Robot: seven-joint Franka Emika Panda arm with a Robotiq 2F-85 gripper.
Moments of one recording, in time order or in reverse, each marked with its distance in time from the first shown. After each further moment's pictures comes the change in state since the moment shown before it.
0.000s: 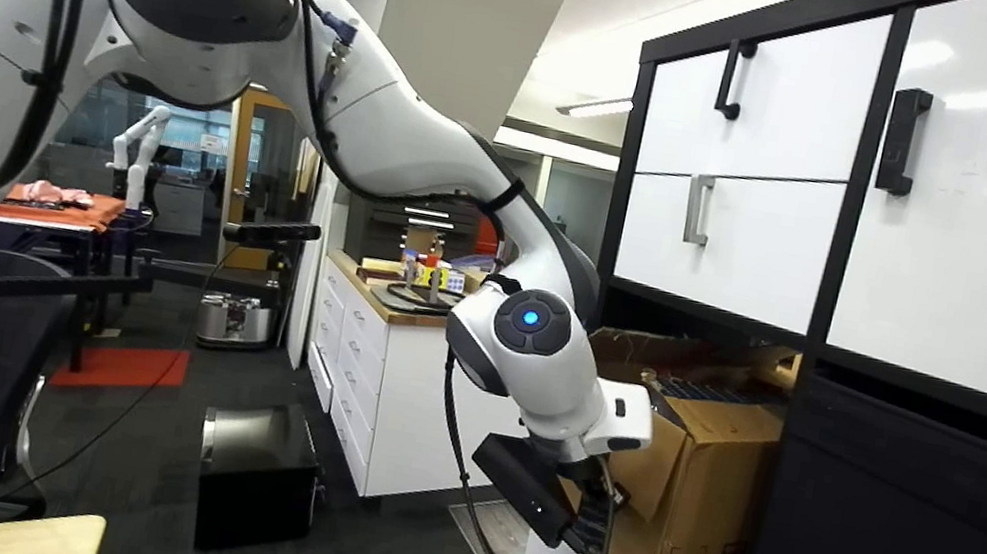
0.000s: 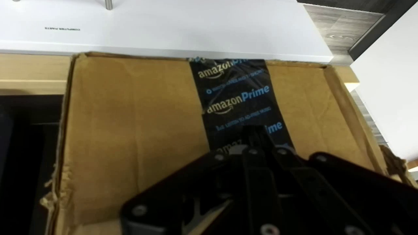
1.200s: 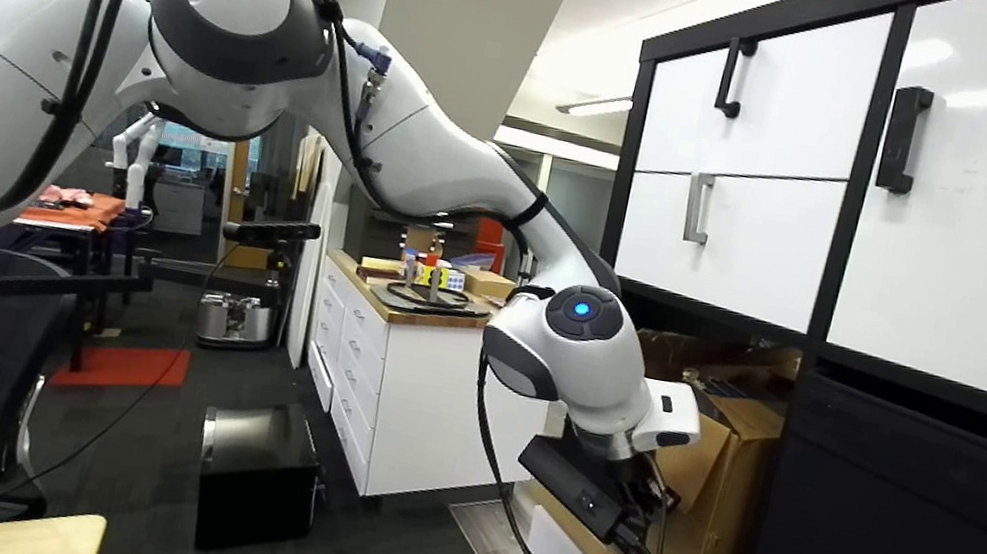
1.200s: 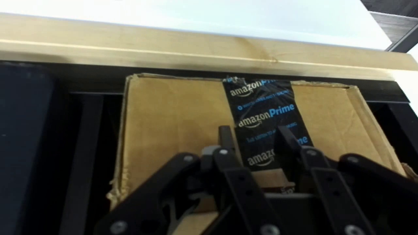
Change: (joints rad) arm -0.138 0.098 0.100 0.169 -0.209 0.068 0.184
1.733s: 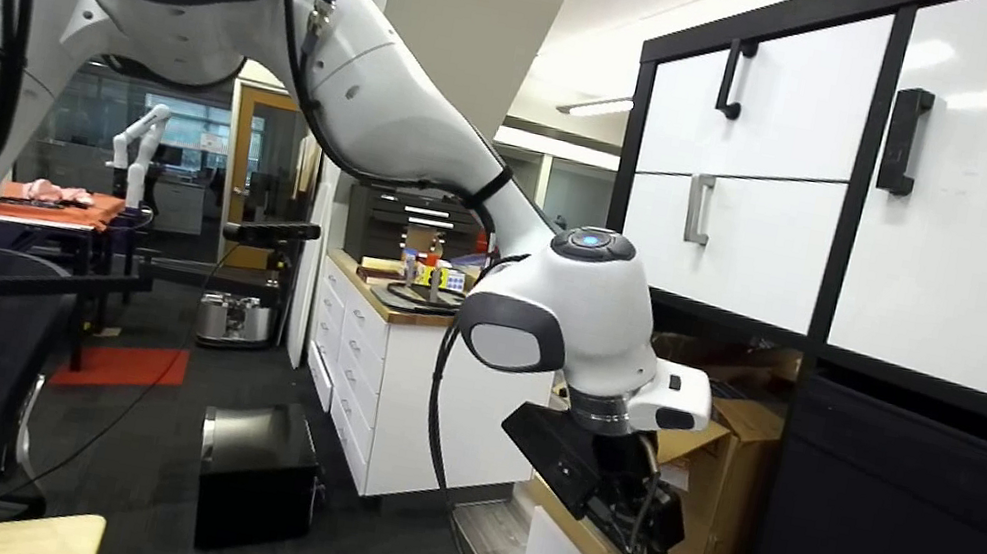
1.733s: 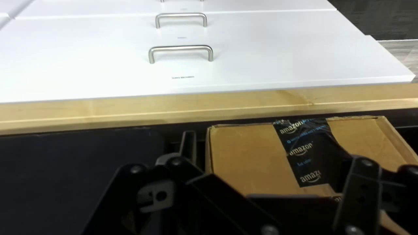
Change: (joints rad) arm 0.159 -0.156 -0.233 -0.212 -0.502 -0.015 0.524
